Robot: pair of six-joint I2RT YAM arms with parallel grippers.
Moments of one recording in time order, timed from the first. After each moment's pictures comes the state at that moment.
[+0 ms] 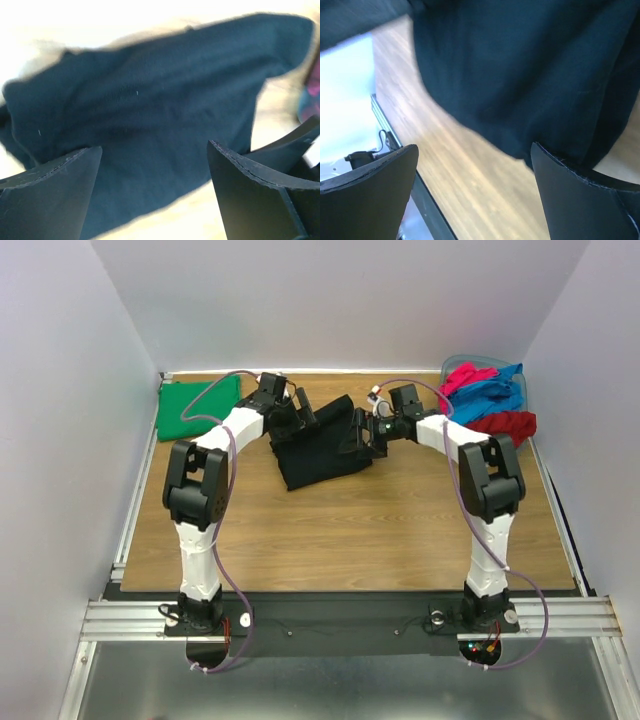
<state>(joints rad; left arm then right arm) -0.33 1.99 1.53 -0.33 0.18 -0.69 0.30 2.04 1.49 -0.30 -0.78 0.44</state>
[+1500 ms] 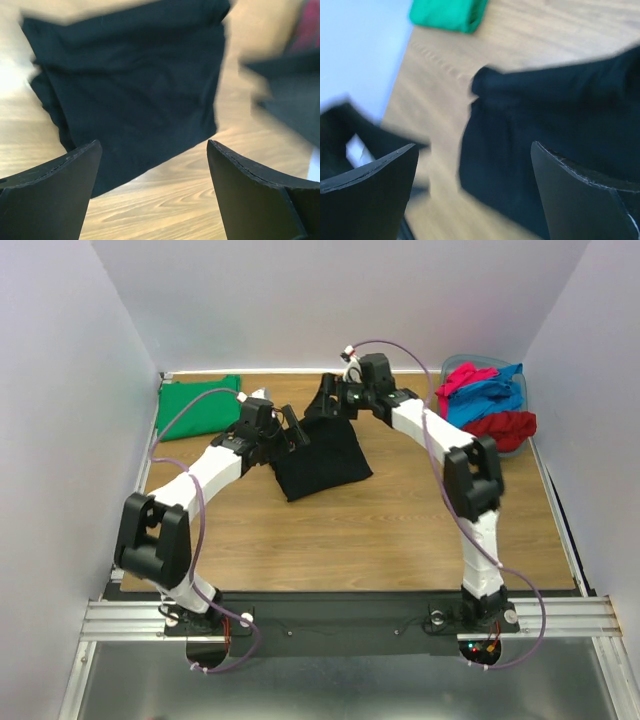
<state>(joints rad) -0.39 1.51 1.13 -0.25 0.03 -0.71 0.45 2.04 1.75 -0.20 -0.54 0.50</state>
